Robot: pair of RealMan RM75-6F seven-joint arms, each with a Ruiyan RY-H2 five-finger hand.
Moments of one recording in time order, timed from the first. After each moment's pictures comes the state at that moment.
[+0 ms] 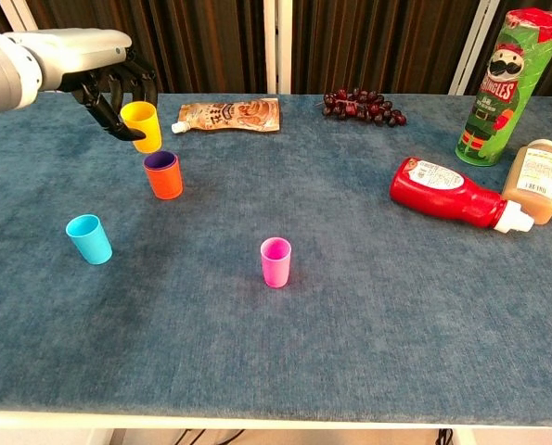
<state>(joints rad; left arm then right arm) -0.88 -1.45 -0.20 -1.56 0.78 0.99 0.51 0.01 -1.10 -0.03 -1.47 -1.60 1.48 0.12</state>
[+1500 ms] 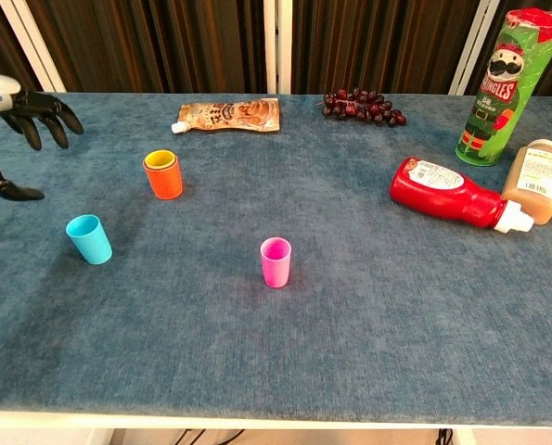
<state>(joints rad) -0.63 -1.28 -0.03 -1.85 0.95 1.16 0.47 0.02 -1.08 -0.02 -1.47 -1.58 1.48 0.15</state>
